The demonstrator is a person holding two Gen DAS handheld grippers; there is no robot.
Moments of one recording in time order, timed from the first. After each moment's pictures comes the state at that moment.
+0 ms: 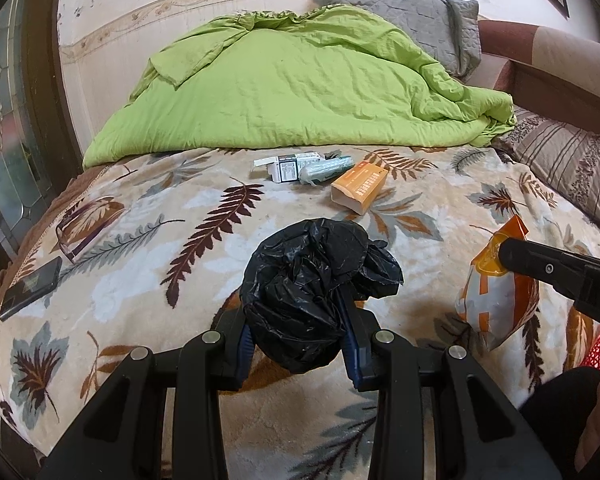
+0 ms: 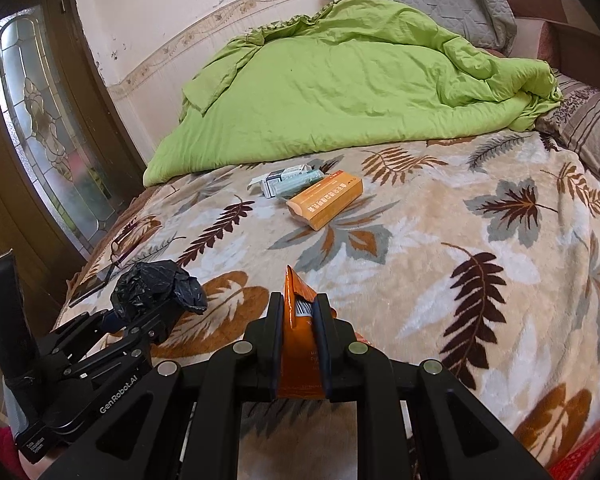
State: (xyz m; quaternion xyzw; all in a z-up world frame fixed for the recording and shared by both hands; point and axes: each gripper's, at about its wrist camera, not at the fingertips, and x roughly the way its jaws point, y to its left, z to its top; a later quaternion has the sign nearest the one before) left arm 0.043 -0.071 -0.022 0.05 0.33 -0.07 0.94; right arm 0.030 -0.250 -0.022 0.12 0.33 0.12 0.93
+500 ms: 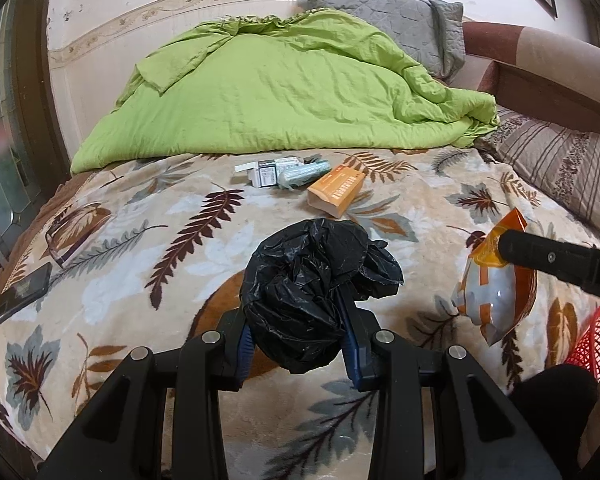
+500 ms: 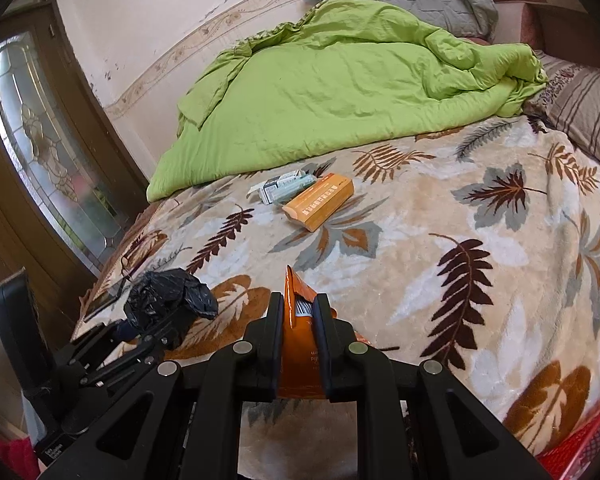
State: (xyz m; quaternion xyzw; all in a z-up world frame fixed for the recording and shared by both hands) left arm 0.033 -0.084 -0.015 0.05 0.32 -0.10 0.94; right arm 0.014 -0.271 -0.014 0.17 0.33 0.12 0.92
